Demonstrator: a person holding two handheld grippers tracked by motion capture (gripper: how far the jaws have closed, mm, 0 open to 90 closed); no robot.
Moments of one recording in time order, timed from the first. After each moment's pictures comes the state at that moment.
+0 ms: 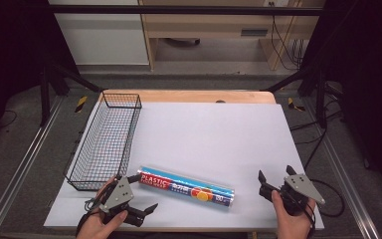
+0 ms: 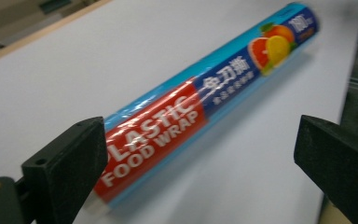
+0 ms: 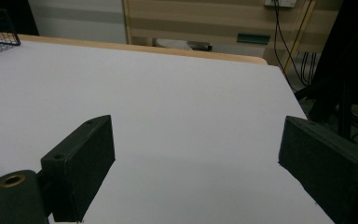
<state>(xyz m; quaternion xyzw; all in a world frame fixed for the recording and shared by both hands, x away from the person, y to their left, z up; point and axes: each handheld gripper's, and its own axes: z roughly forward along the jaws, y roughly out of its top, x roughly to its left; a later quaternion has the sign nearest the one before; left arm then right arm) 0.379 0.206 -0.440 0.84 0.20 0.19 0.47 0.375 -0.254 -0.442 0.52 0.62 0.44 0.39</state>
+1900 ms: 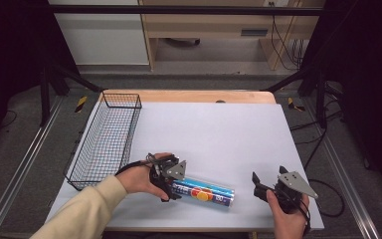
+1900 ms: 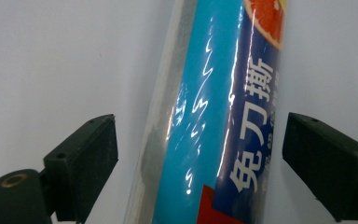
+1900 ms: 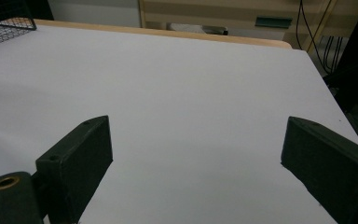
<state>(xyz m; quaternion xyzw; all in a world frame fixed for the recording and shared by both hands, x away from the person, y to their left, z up) 0.482 0.097 -0.440 0.96 -0.07 0.05 0.25 0.383 -0.245 -0.448 0.52 0.64 0.44 0.36</state>
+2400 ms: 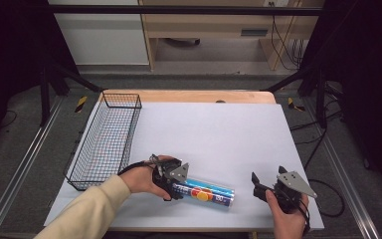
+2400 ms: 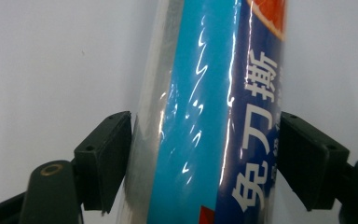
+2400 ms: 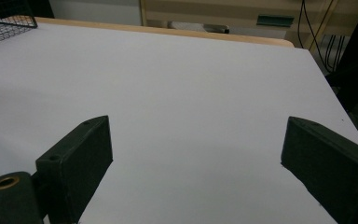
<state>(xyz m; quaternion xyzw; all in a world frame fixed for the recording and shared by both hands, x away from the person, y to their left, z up) 0.484 0.091 -0.449 0.97 -0.09 0.04 0.24 0.383 -0.244 -0.449 0.52 0.64 0.44 0.36</state>
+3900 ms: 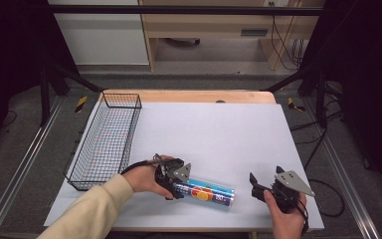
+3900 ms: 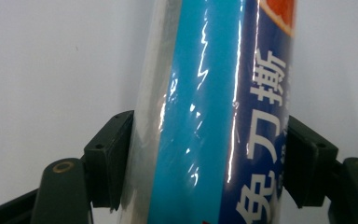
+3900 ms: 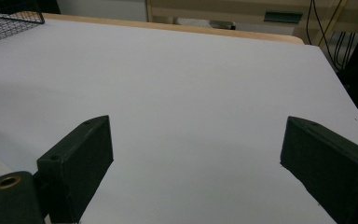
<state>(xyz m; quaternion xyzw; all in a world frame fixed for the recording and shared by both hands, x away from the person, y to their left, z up) 0.487 0.084 -0.451 0.97 -0.09 0.03 0.21 0.385 -0.241 -0.450 0.52 0.65 0.44 0.35</state>
